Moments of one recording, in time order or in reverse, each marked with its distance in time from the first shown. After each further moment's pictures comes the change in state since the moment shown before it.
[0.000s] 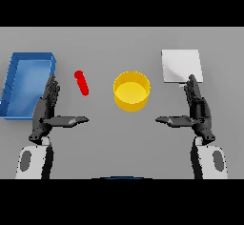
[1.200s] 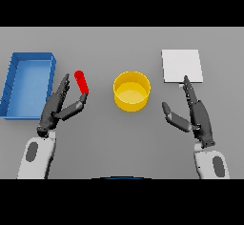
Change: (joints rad) left arm -0.096 0.058 -0.073 0.100 -0.153 -0.023 0.084; right arm 0.057 -0.072 0.107 -0.098 0.191 -0.007 -0.094
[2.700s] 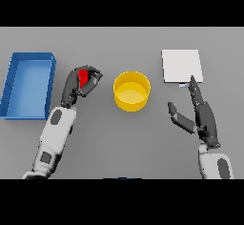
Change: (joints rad) left arm -0.421 -0.074 0.119 0.603 -0.061 0.174 -0.328; right arm 0.023 -0.014 -0.022 -0.036 -0.026 0.005 0.000
